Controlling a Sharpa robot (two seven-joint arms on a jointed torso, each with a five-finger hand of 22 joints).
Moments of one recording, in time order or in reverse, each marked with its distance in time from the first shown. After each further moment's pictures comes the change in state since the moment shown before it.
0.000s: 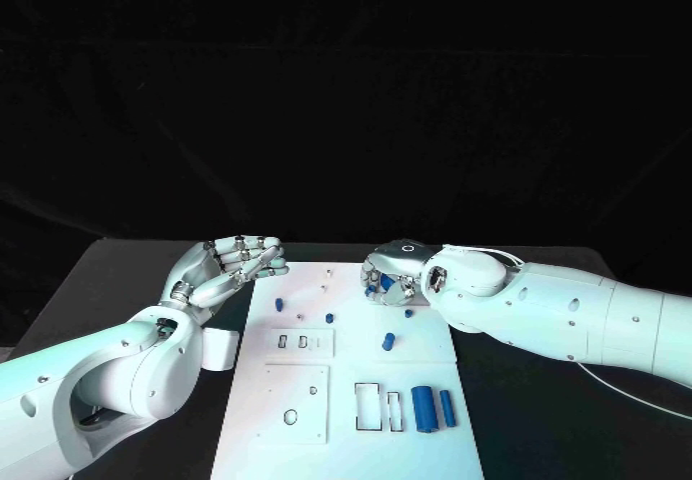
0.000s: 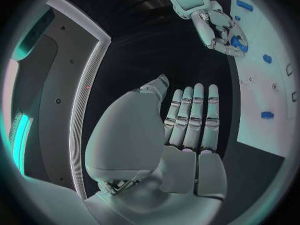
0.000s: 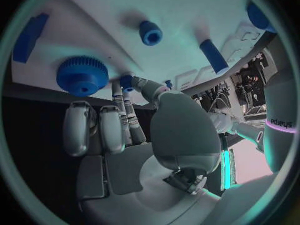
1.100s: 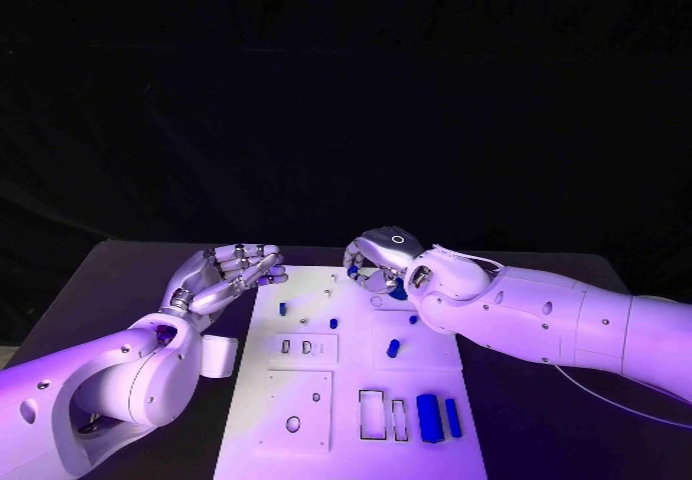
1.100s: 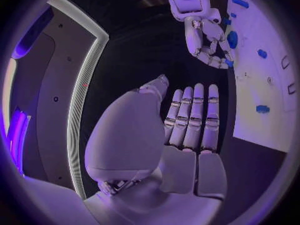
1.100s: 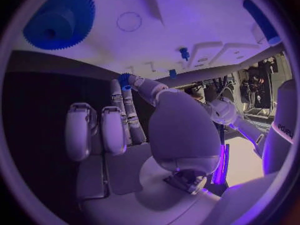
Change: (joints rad) left arm 0.000 0.000 0.000 -0.007 0.013 0.006 -0.008; left_hand -0.001 -0.001 0.003 0.003 0.000 0.000 0.000 -0.004 -0.001 0.000 0.000 -0.004 0.000 -0.001 0.001 0.000 0.001 0.000 0.004 0.004 0.000 -0.001; right arm 0.002 0.095 0.008 -0.067 0.002 -0.250 -0.047; right_hand 0.030 0.030 0.055 -0.020 -0.050 0.055 -0.023 0.046 0.053 0.046 -0.007 0.021 0.014 0.000 -0.022 0.021 0.017 0.000 0.018 -0.018 0.030 0.052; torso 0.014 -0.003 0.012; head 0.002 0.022
